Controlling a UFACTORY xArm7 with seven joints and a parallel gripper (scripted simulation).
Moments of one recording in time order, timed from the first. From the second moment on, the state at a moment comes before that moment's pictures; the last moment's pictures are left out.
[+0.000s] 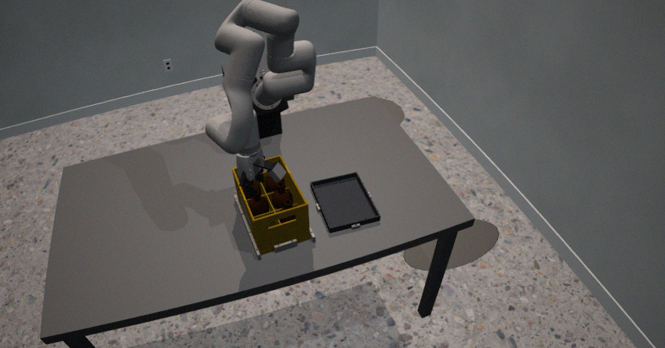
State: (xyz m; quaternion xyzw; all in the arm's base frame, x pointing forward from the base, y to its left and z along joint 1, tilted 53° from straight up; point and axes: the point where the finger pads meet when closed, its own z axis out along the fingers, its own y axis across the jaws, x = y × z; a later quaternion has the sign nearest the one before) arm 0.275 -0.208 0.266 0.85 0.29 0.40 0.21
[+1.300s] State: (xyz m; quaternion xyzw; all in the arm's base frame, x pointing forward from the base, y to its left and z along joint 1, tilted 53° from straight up) arm 0.278 -0.209 0.263 0.85 0.29 0.40 0.21
